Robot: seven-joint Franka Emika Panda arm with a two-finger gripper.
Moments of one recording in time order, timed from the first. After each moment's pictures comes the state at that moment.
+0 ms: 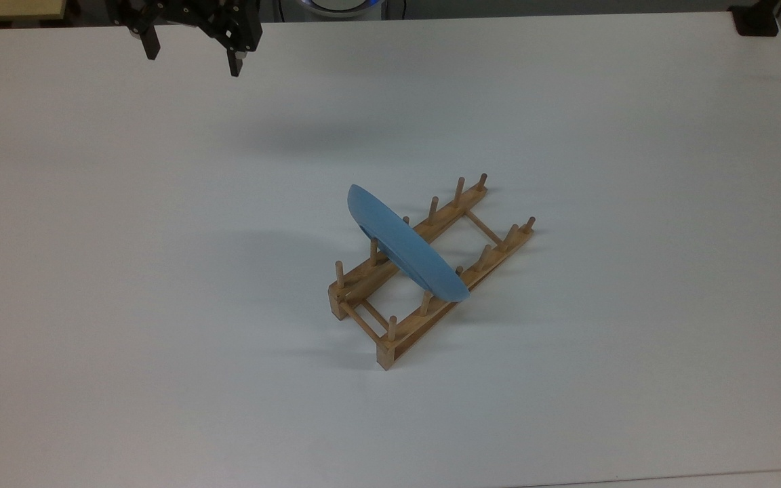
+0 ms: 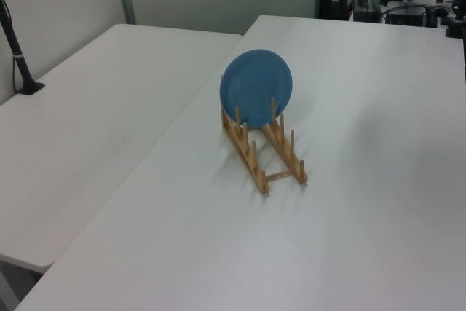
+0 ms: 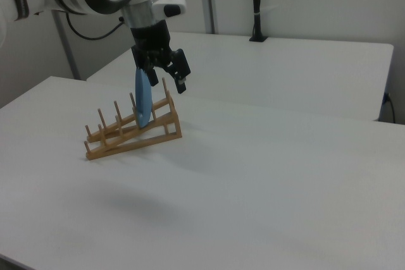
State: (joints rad) arm 0.02 0.08 -0.17 -1.56 -0.06 1.73 0.02
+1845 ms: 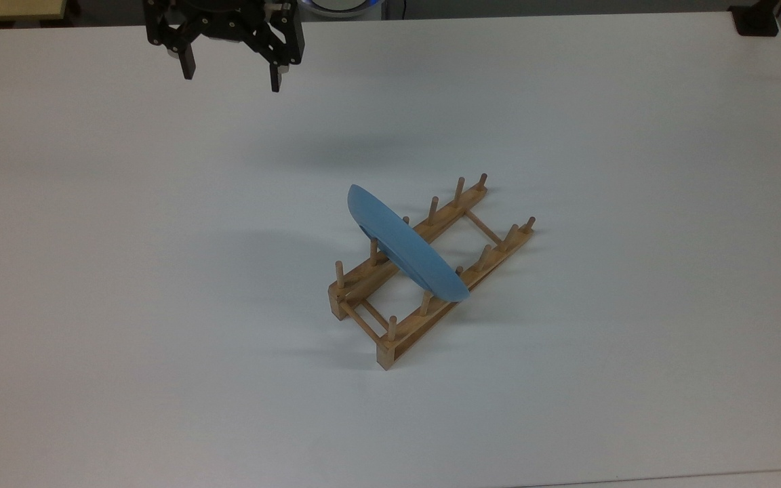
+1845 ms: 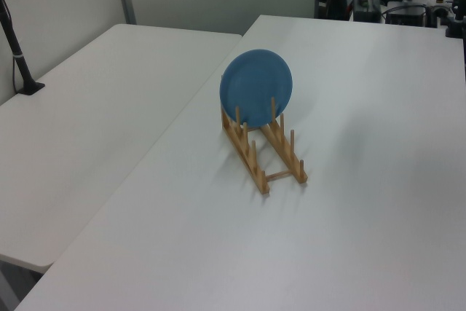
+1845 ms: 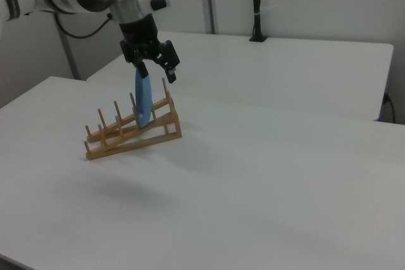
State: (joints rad) arm 0.09 0.10 -0.16 -1.55 -0.07 1.79 0.02
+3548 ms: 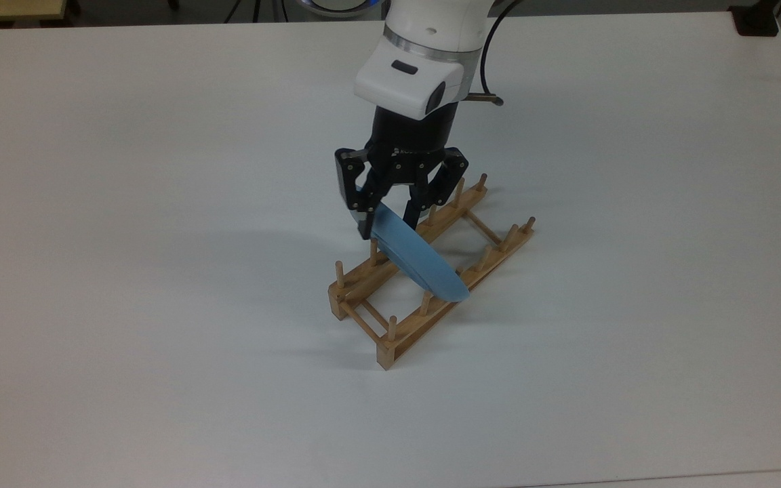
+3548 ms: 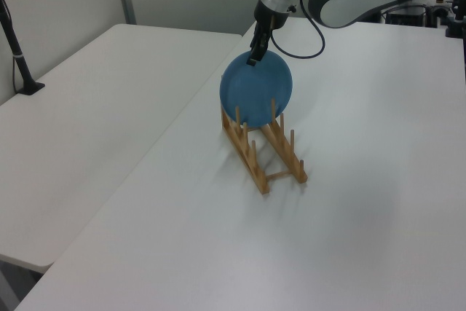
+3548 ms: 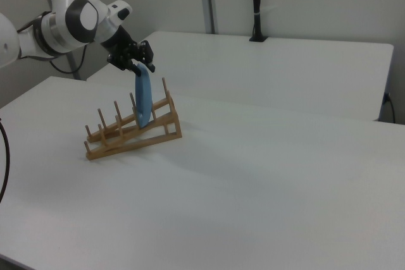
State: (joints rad) arm 0.35 0.35 -0.15 -1.50 -0.30 2.27 0.04
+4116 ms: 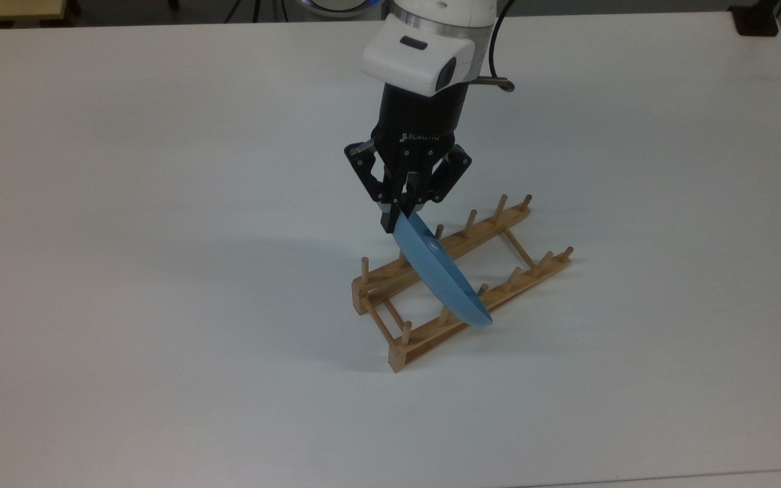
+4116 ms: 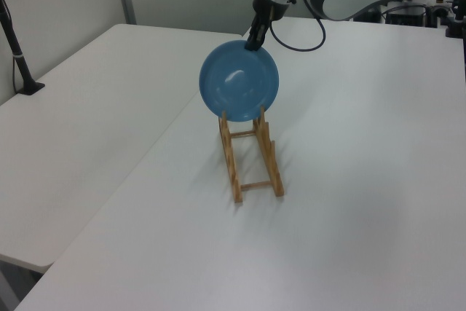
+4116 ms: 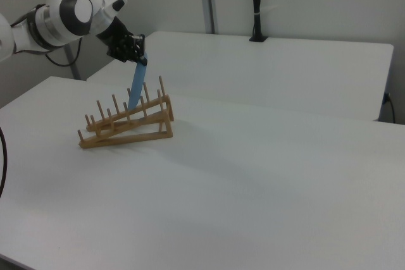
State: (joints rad) arm 0.35 0.33 -0.15 -1.48 -0.30 2.27 0.04
